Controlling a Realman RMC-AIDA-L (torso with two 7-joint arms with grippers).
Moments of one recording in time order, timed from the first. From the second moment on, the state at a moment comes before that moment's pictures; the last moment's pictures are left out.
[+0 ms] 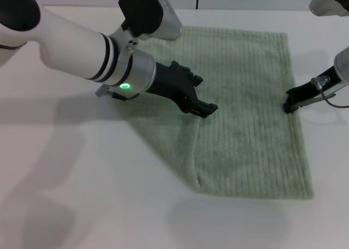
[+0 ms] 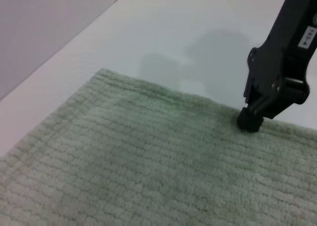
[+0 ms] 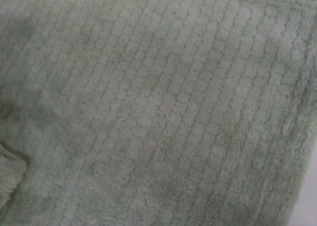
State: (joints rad) left arm -0.75 -2.07 -1.60 -0.81 2.02 -0.95 1.25; right arm 0.91 1.97 -1.12 -0.57 -2.60 -1.21 2.66
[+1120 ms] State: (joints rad) left arm -0.81 -2.07 -1.46 -0.70 2.02 -0.82 1.17; right arm 0.91 1.97 -1.12 -0.57 -2.60 -1.21 2.66
